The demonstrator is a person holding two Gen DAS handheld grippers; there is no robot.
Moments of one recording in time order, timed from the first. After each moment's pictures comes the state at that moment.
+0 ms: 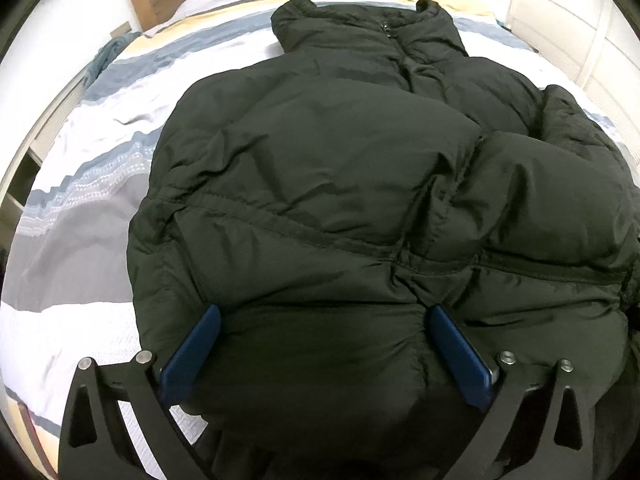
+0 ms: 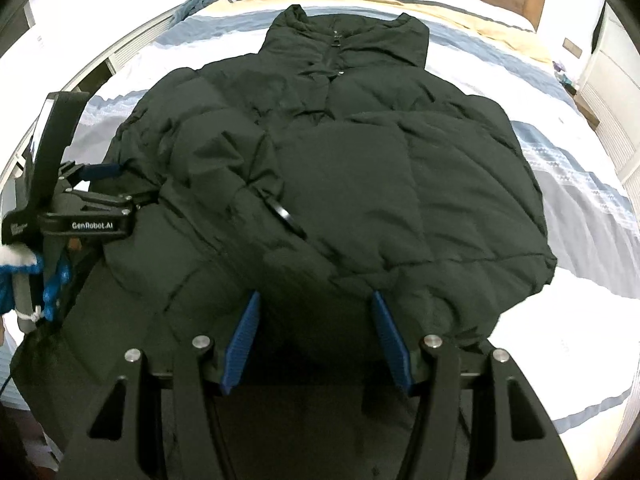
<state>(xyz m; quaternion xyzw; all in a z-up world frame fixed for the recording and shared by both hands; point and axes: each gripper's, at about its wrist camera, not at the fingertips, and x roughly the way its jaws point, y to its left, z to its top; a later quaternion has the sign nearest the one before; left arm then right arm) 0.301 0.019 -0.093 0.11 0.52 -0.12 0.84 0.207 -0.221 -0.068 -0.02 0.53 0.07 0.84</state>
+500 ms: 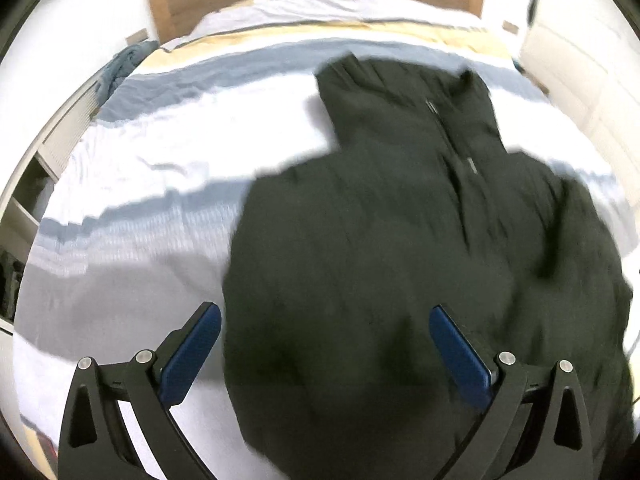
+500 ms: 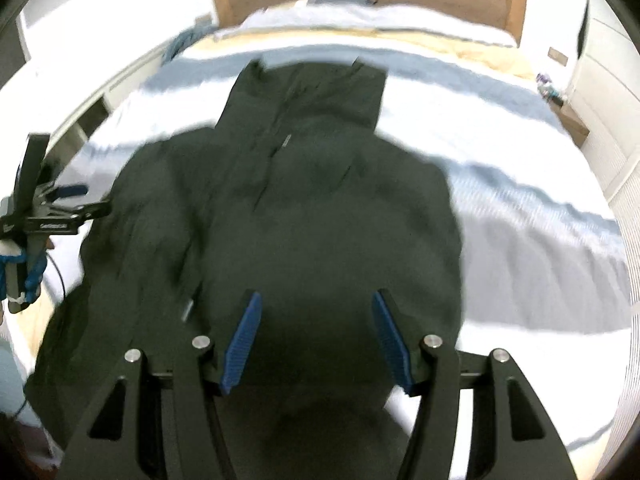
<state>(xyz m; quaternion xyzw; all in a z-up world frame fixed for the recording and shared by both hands) 0.392 0.063 -0.016 0.07 0.49 -0.11 0.86 0.277 -0.310 -0.005 0.01 0.47 0.06 0.88</state>
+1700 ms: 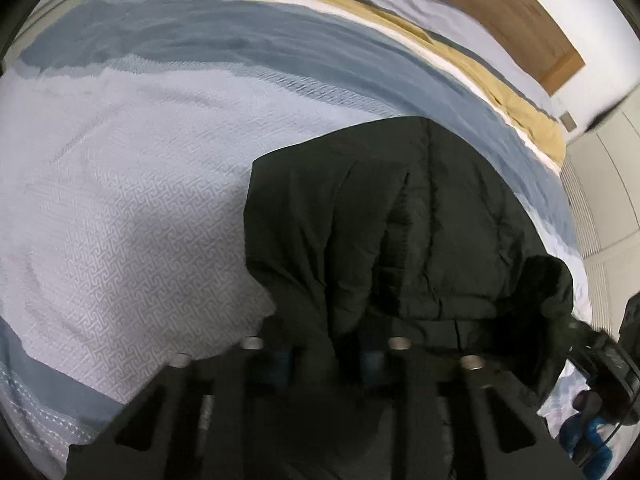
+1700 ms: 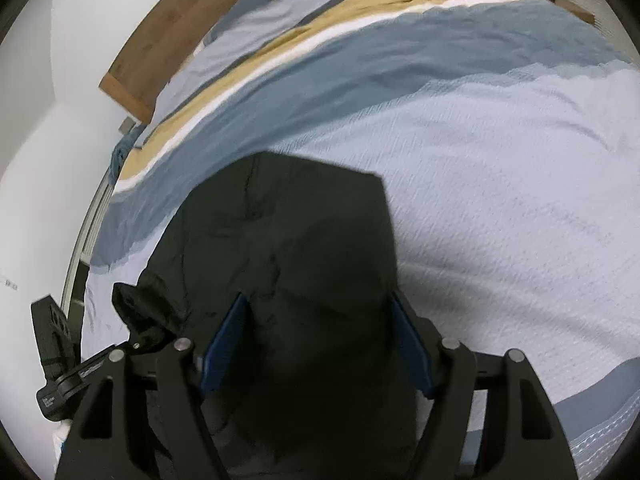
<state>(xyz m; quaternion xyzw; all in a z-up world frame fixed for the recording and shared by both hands) 0.675 -0.032 -0.086 -0.13 0.55 -0.10 0.82 0.655 -0.353 -0.107 0.24 0.48 0.04 0.84</state>
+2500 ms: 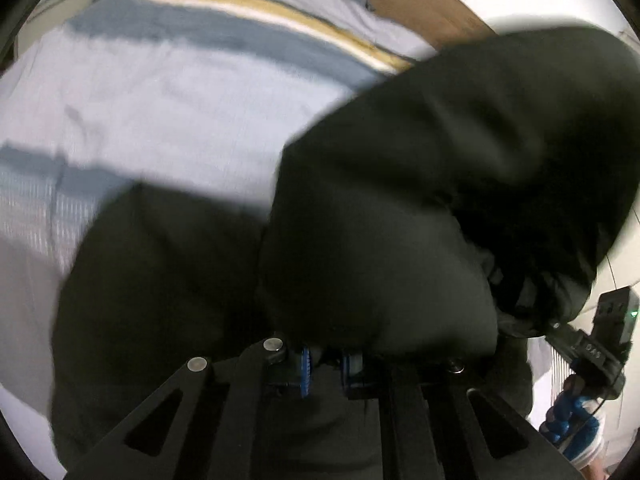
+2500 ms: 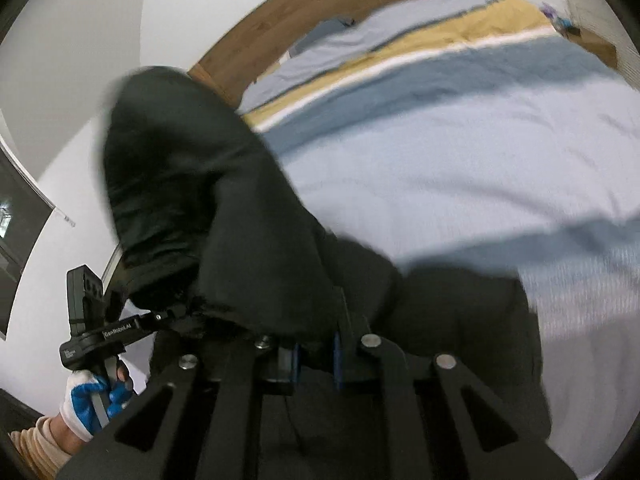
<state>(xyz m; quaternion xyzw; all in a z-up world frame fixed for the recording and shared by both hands) 0.456 0.026 -0.063 -0.17 0.51 -0.17 0.82 0.417 -0.356 -0.056 0.24 0.42 0.13 0.86</state>
